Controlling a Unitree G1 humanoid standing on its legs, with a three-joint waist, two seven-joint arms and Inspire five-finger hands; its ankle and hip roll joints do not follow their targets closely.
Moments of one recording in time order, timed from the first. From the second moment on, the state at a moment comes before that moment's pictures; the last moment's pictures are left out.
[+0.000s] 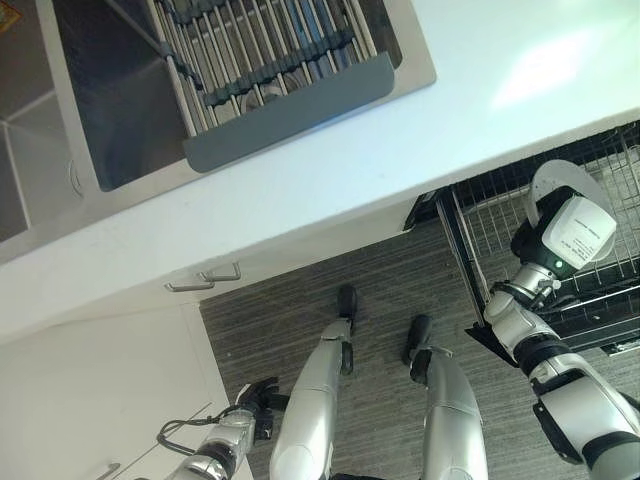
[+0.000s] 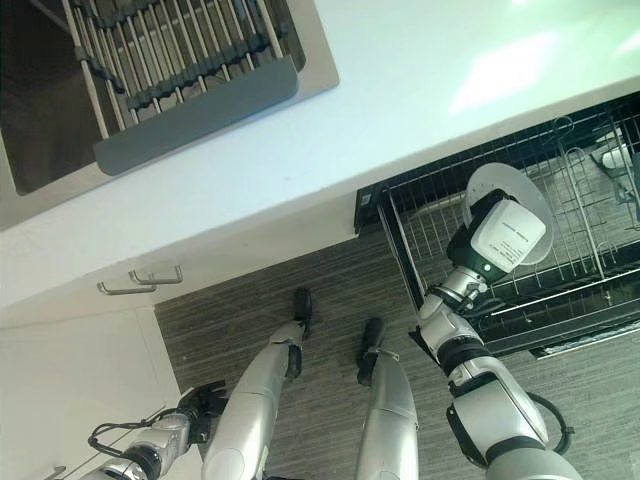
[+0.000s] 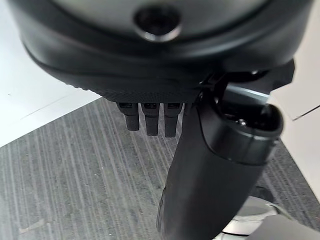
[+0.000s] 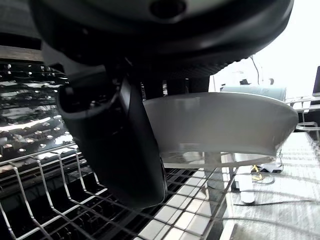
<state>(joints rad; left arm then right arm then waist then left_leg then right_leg) -0.28 0.25 -0.33 1.15 -0.39 0.09 0.08 -0.76 -0.50 0.42 0.96 -0.27 0.17 -1.22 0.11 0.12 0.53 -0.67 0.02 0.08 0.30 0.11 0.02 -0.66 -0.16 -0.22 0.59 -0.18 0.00</state>
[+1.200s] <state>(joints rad) -0.30 0.25 -0.33 1.13 -0.42 0.14 0.08 -0.83 -0.49 0.47 0.92 0.04 0.05 -0.90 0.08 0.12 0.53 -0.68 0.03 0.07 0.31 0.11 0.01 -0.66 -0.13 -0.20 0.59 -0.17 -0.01</state>
